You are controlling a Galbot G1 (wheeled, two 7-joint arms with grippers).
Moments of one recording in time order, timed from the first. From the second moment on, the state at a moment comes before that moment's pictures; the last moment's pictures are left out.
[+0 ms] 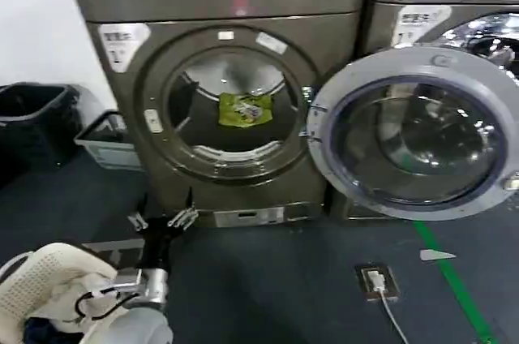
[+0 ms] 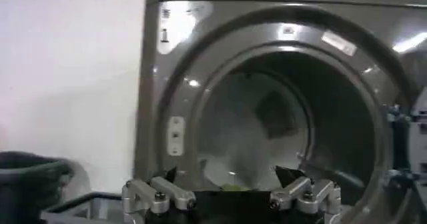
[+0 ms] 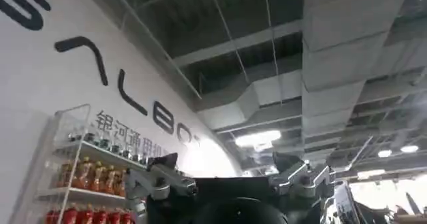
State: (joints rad) left arm 1.30 -1.28 -0.34 -2.12 -0.20 0.11 -0.32; right arm -1.87 0.70 2.71 1.66 0.84 -0.44 -0.02
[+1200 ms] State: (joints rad) left arm 1.30 -1.30 -0.36 -2.14 -0.19 0.11 -0.31; right arm -1.86 0.71 2.70 1.69 0.87 -0.41 -0.09
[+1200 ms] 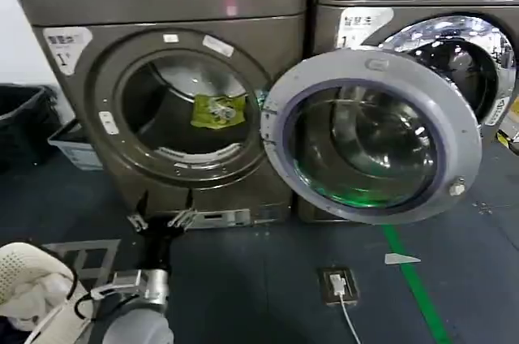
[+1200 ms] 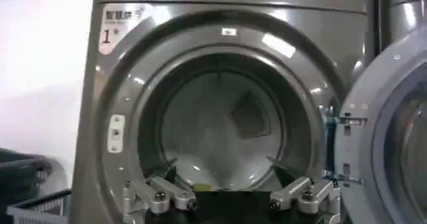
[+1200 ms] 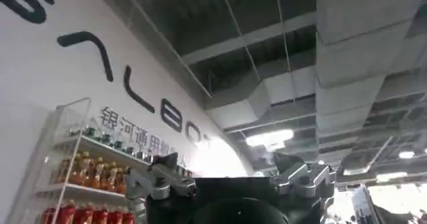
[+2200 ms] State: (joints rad) left arm 1.28 -1.28 -0.38 -2.12 -0.17 0.12 -0.27; right arm -1.87 0.72 2.71 1.69 0.93 -0.38 -0.11
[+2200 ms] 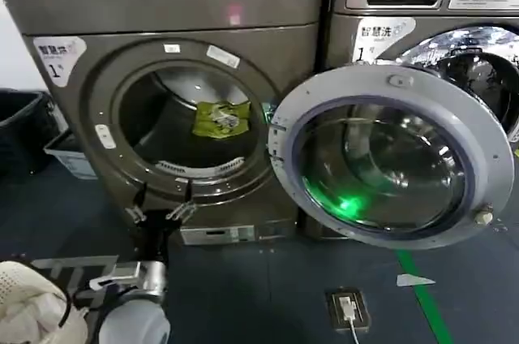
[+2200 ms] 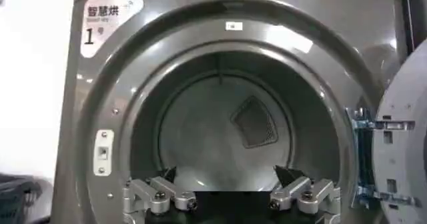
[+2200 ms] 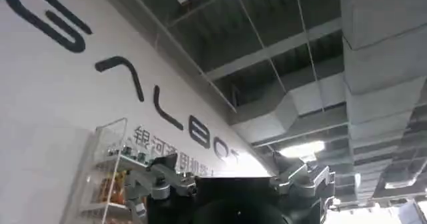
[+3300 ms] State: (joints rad) left arm 1.25 -1.28 -0.39 -2.11 -0.17 0.12 -0.25; right arm -1.87 0.72 2.71 1.69 0.93 -0.38 -0.12
